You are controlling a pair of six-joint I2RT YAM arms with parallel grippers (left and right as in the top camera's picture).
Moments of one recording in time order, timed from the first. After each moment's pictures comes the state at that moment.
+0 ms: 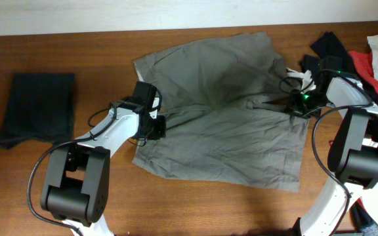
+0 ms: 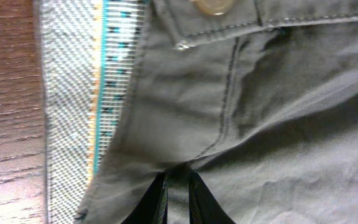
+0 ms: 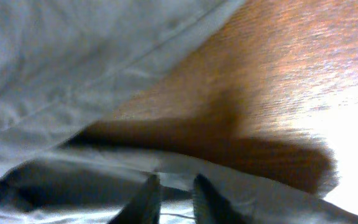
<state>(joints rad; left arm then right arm) -0.29 1.90 1.16 -0.60 0.13 -0.26 -0.28 2.12 1.47 -0.80 -0.29 0.05</state>
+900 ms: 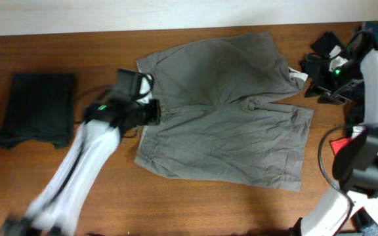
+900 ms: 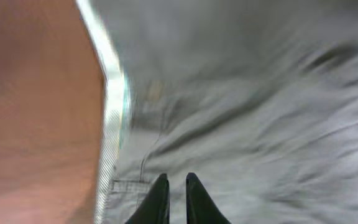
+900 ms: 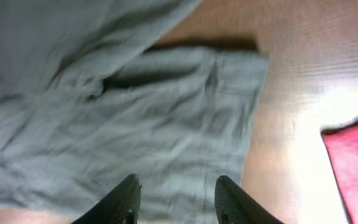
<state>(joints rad) -0.29 1.51 1.22 -0.70 0.12 -0.25 -0.31 2.01 1.97 -1.51 -0.26 0.03</state>
